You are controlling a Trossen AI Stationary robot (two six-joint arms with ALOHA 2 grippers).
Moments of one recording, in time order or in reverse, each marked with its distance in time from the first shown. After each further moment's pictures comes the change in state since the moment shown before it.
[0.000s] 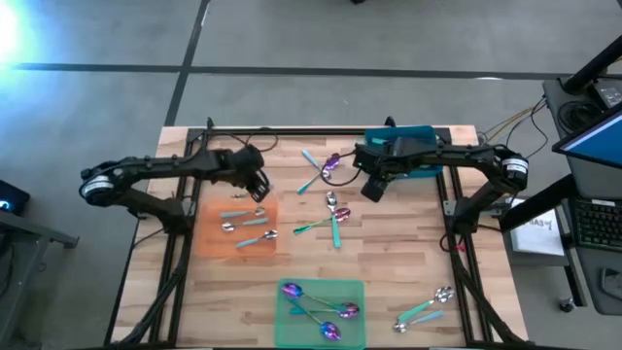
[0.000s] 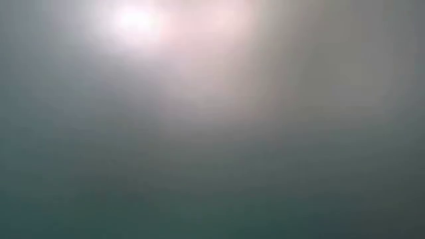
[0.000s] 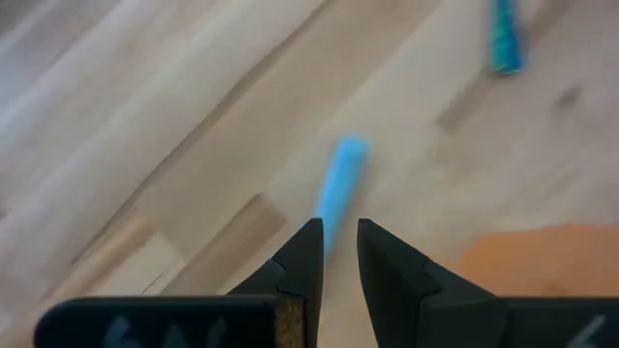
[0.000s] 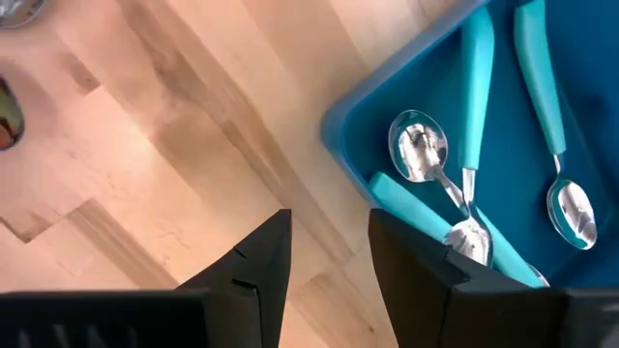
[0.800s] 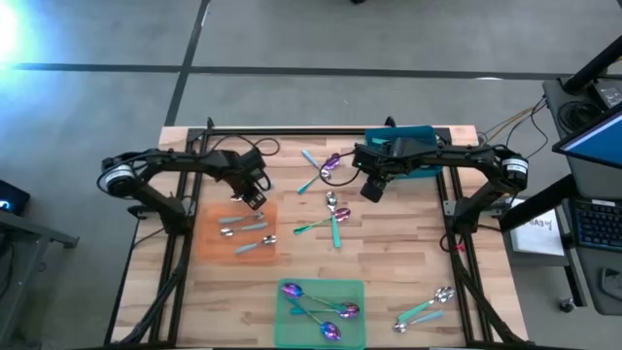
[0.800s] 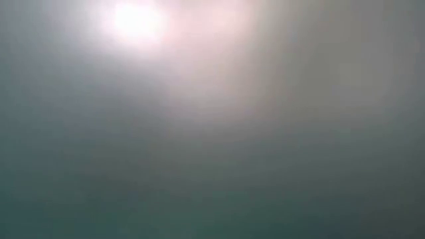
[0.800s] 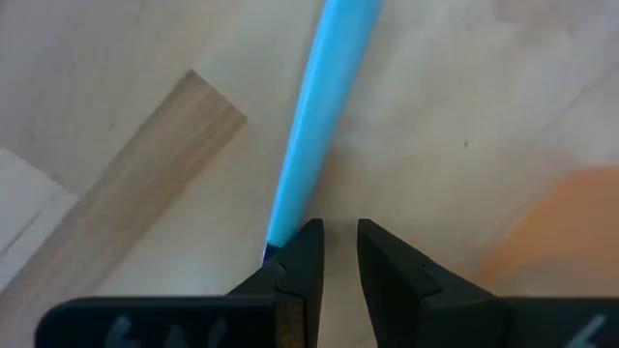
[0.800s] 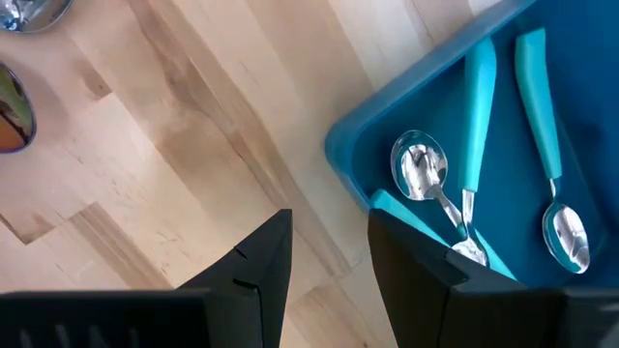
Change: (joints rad) left arm 0.070 0.208 -0.038 -0.015 0.213 0.065; right arm 0.004 0.000 0.000 0.030 0.003 -0.053
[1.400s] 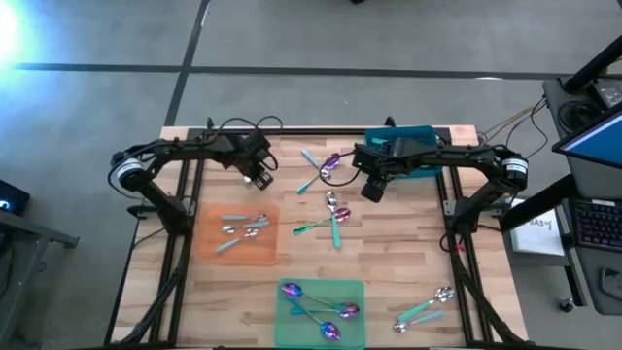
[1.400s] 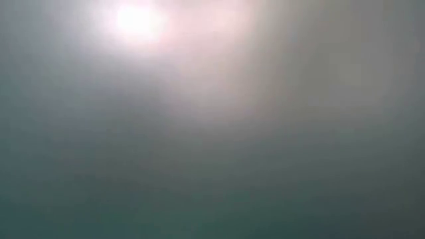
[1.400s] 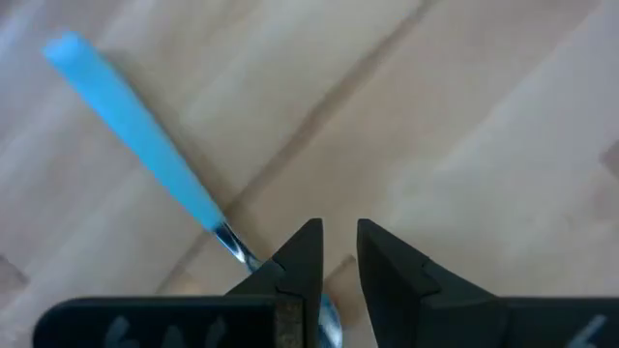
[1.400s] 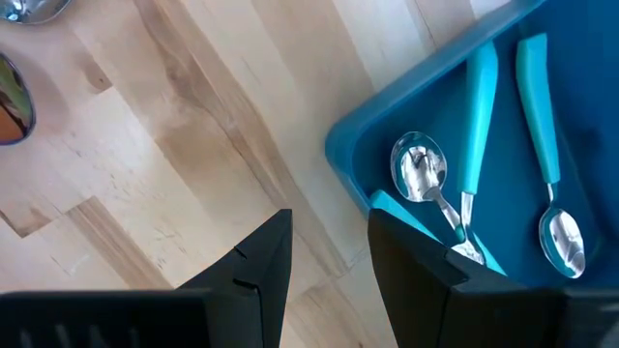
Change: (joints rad) left arm 0.110 0.079 0.152 0.039 -0.155 0.119; right arm 0.000 0.000 0.000 -0.002 -0.001 -0.024
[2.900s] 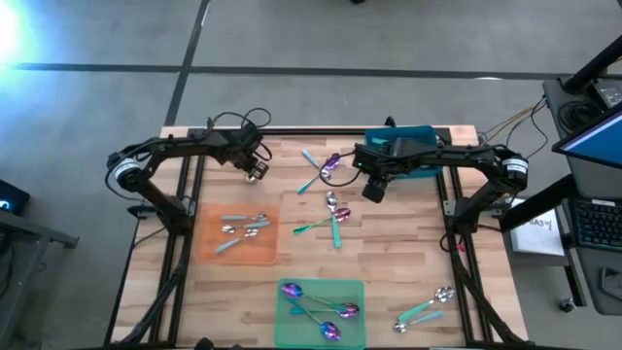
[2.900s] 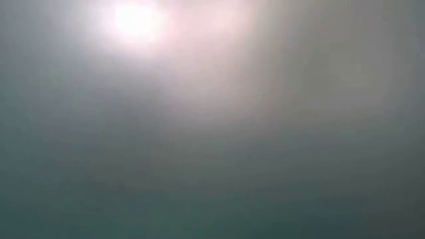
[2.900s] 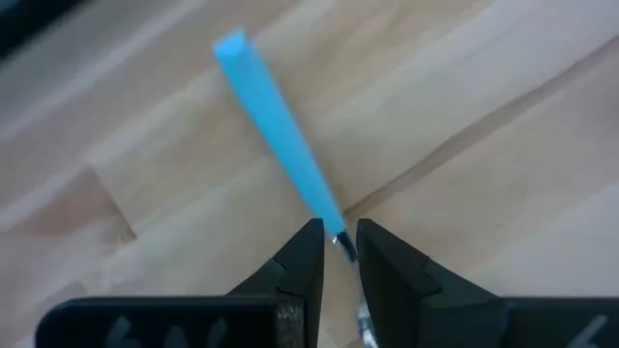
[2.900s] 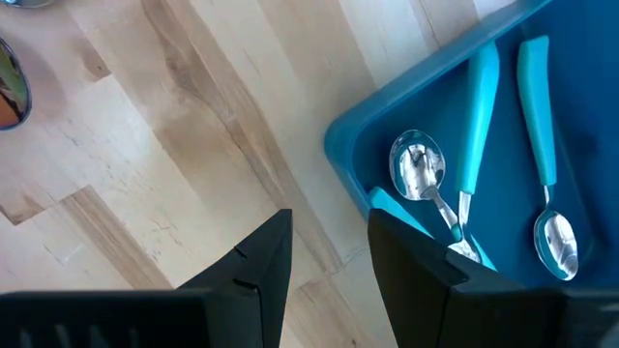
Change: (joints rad) left arm 0.106 -0.030 -0.017 0.020 -0.088 -0.117; right arm 0.000 0.000 0.000 -0.009 0.000 -0.028
